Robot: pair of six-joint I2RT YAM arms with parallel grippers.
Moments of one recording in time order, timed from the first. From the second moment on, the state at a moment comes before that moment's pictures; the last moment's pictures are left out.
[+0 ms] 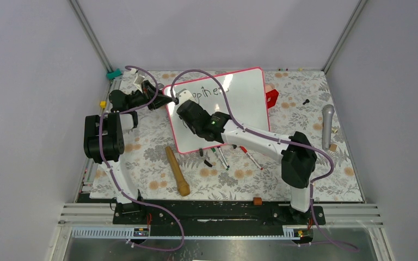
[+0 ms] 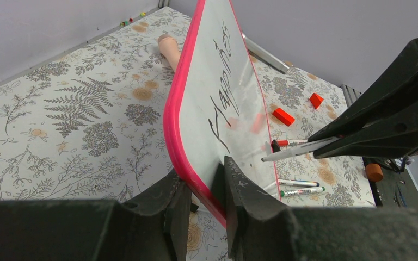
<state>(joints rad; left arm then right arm) 0.14 1.97 1.04 1.39 1.39 -0.75 1.03 1.92 1.68 -0.51 0.50 0.12</state>
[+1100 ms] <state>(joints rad) 0.14 1.97 1.04 1.39 1.39 -0.75 1.03 1.95 1.71 -0.54 0.48 0.11</state>
